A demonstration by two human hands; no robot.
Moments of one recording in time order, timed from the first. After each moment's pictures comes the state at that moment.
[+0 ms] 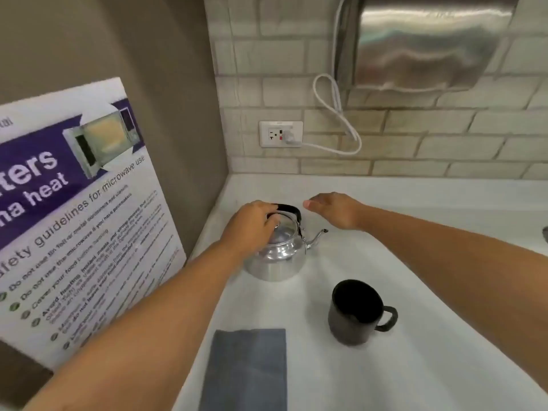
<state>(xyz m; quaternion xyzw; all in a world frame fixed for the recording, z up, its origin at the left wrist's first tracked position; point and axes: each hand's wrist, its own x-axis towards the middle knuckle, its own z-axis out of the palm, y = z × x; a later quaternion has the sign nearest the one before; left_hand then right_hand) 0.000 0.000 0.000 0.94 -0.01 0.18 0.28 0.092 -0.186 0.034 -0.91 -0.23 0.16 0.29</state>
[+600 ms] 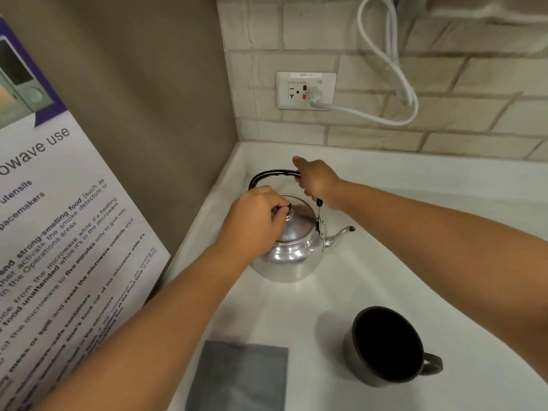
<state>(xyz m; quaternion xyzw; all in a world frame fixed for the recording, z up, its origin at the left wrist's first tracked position) 0.021 0.002 -0.020 0.93 0.01 0.26 0.27 0.155 -0.089 0.007 -0.87 -0.14 0.20 0.43</state>
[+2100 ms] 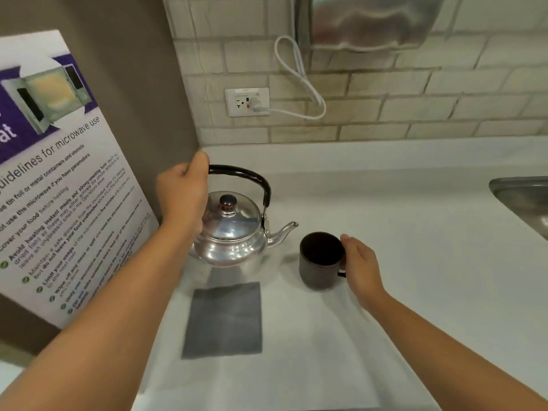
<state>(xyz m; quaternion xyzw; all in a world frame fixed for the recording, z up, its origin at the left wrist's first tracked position) -0.072 -0.027 0.046 0.68 0.23 0.35 0.60 -0.047 -0.292 -0.096 -0.76 0.02 0.00 0.65</state>
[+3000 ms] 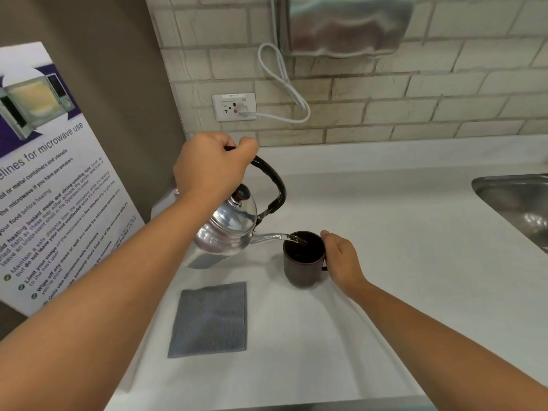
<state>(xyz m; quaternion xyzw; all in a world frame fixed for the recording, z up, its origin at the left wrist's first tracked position) -0.073 -0.088 0.095 0.86 0.11 0.36 0.36 -0.034 -0.294 -0.093 -0.79 -0.04 0.00 0.62</state>
